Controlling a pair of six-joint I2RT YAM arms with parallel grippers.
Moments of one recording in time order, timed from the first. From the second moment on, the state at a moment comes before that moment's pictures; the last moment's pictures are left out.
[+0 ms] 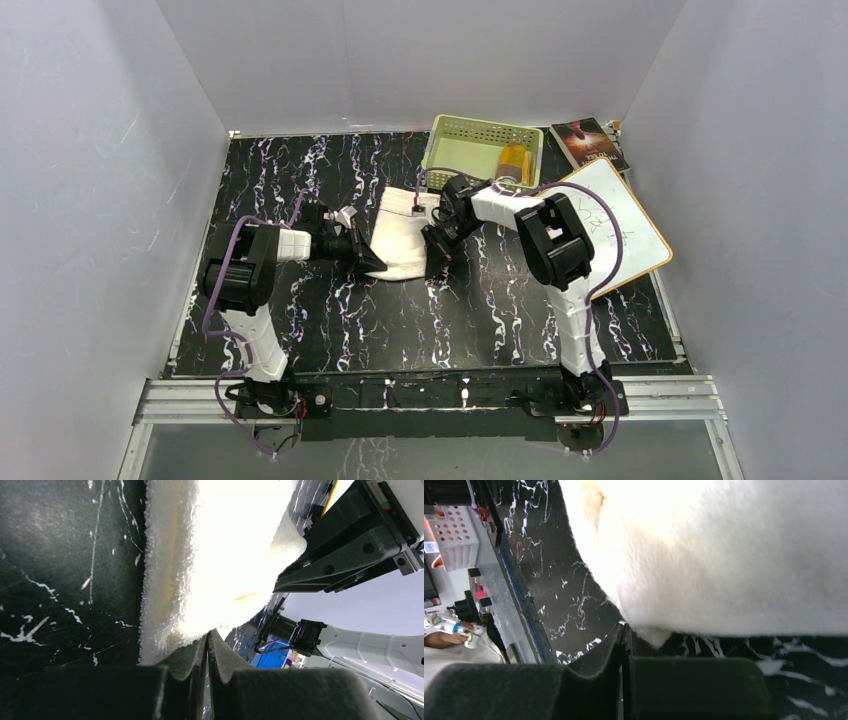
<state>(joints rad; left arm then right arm) -0.17 1.89 0.84 0.00 0.86 -0.59 0.48 2.24 1.58 -0.76 -0.92 -0.26</state>
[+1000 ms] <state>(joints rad) -0.17 1.90 0.84 0.01 0.88 -0.59 0.96 1.77 1.04 -0.28 -0.20 -0.24</state>
